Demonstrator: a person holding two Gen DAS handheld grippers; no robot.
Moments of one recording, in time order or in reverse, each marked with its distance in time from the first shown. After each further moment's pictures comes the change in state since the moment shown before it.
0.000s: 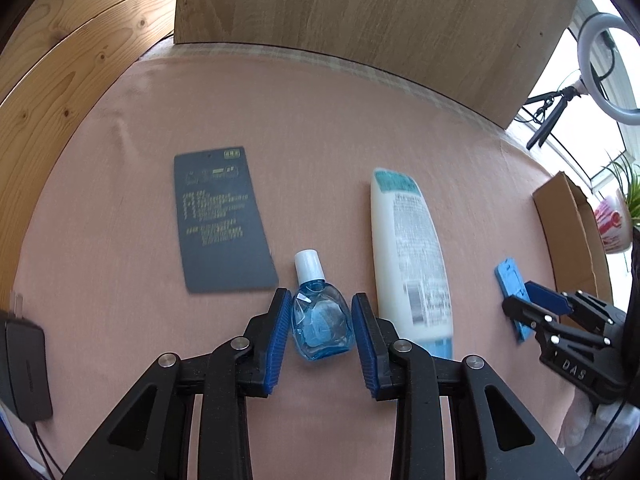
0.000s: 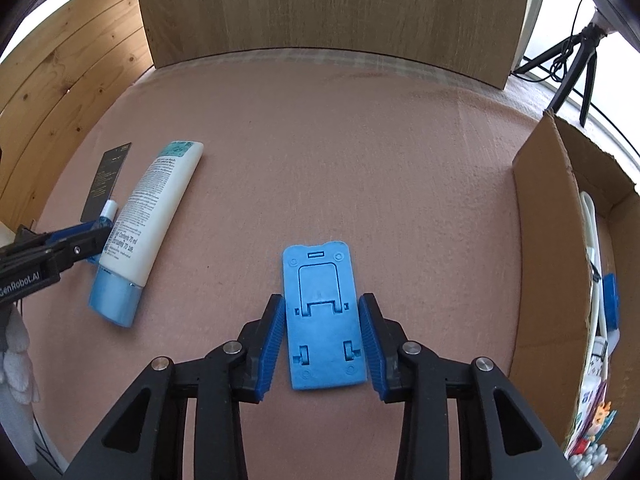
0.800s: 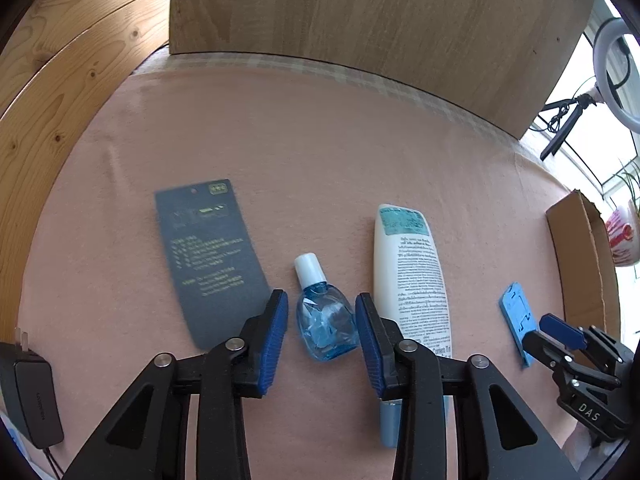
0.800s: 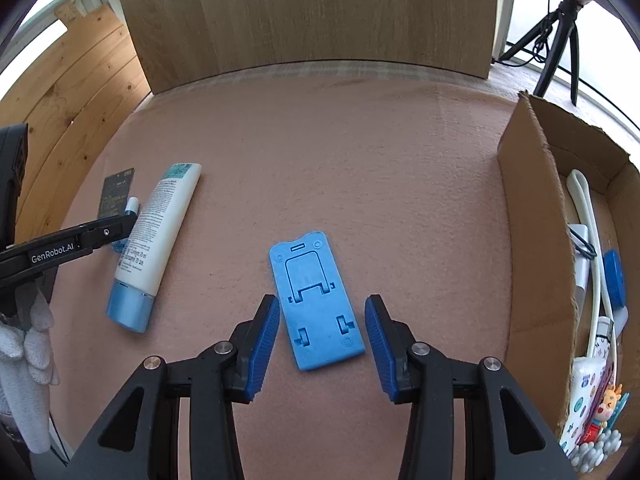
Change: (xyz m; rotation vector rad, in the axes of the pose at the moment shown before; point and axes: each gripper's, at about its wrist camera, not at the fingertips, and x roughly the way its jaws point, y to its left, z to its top) left arm 0.013 -0.008 0.031 -0.002 0.014 0.040; right arm -0.010 -0.015 -0.002 0.069 -0.029 0.052
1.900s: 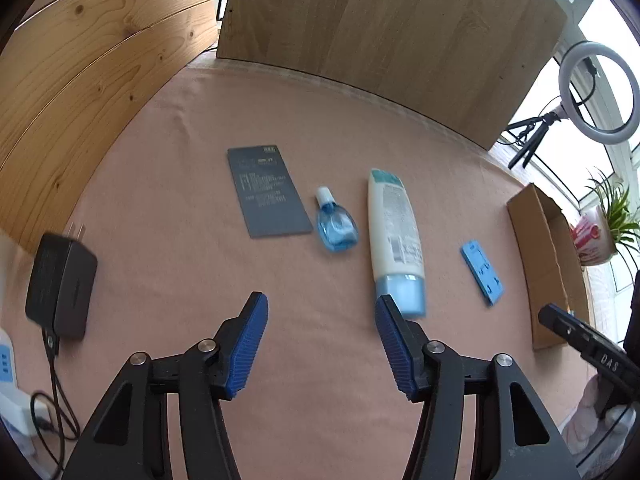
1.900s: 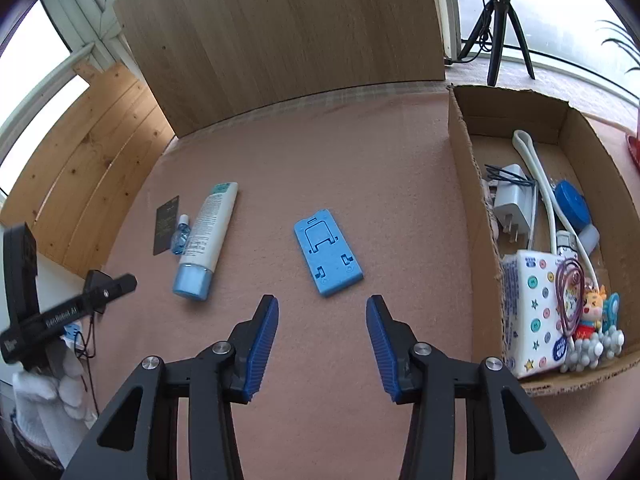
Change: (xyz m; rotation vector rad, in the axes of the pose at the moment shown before) left arm -0.082 0.023 -0.070 -0.068 -0.087 -0.053; right arm -0.072 -0.015 -0.047 0.144 -0.103 0.095
